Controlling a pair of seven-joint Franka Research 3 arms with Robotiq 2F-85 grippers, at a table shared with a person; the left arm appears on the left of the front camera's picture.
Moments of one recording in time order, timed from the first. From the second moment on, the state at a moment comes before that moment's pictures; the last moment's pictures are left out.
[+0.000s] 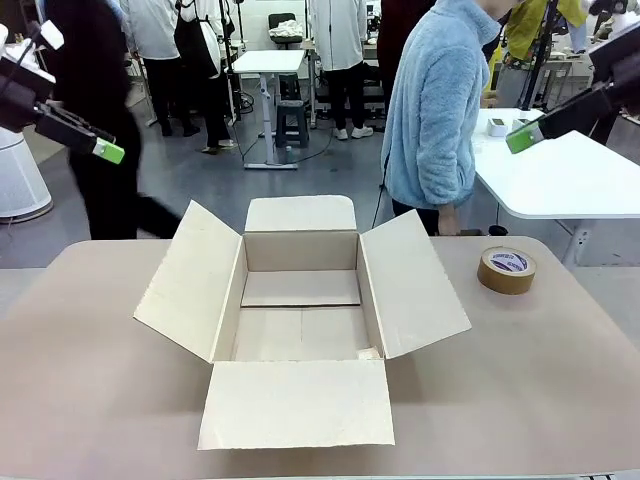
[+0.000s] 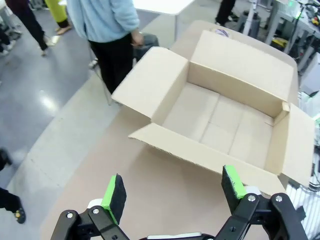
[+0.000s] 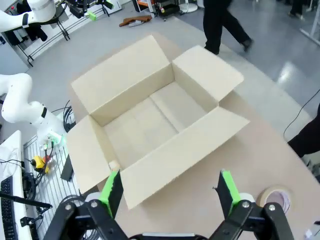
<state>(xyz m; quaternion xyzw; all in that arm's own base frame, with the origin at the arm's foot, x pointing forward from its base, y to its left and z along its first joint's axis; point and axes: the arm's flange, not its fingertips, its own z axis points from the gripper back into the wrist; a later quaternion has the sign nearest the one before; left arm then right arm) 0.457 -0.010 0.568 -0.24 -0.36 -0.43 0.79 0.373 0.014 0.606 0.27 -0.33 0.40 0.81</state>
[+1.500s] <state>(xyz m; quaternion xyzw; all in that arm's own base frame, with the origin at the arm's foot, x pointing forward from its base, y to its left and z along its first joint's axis) 0.462 0.015 0.560 -0.27 -0.26 -0.45 0.81 0.371 0.018 0.589 0.24 -0.33 0.43 0.80</state>
